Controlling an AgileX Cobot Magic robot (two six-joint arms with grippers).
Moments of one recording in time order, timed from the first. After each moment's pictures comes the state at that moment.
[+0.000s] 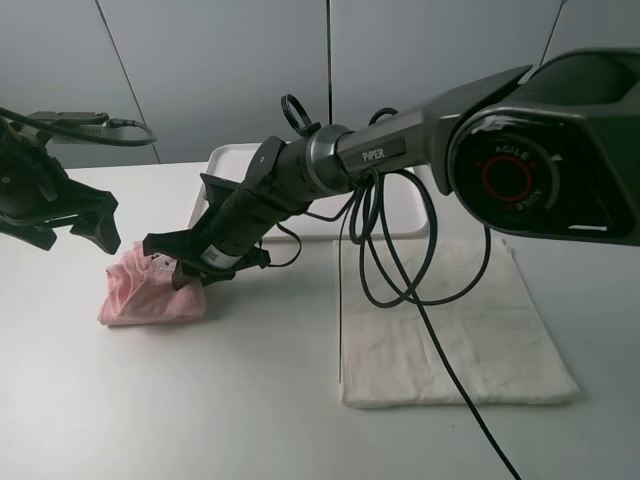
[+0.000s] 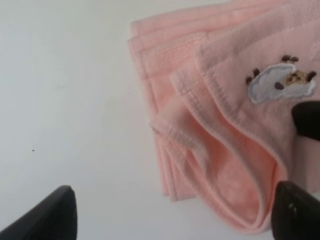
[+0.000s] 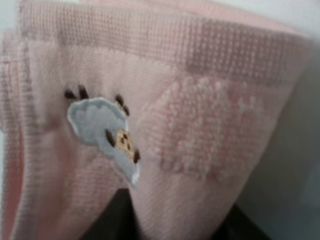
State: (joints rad) left arm -0.10 1.65 -1.01 0.00 0.81 0.00; right arm 0.80 2.47 -1.74 0.93 0.58 -0.26
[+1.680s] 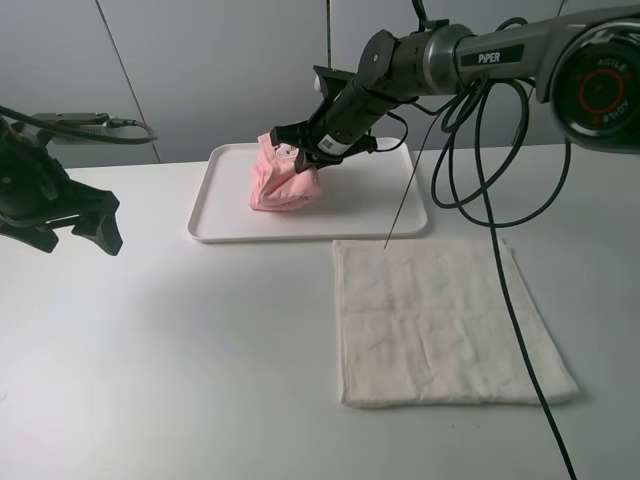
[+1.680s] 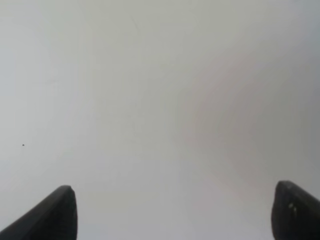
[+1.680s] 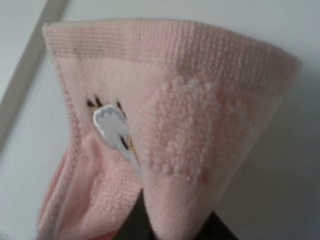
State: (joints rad) left arm -0.10 1.65 -1.01 -0.02 0.82 0.00; right arm 0.46 2.41 -1.91 0.48 0.62 -0.14
